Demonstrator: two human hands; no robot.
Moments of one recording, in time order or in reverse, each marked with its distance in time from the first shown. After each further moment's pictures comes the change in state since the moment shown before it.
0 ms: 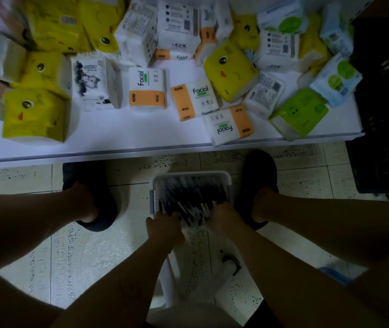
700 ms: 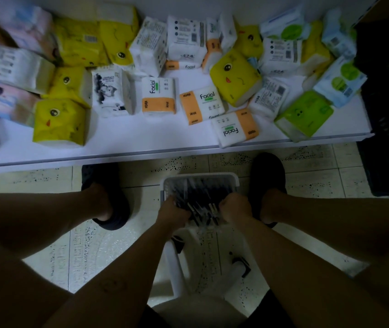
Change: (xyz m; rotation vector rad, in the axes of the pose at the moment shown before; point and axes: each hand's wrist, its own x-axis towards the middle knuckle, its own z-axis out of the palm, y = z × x) left_hand -0.019 -0.005 -0.036 -1.221 0.114 -0.120; right_hand -0.008 -0.011 -0.027 0.259 0.226 0.117
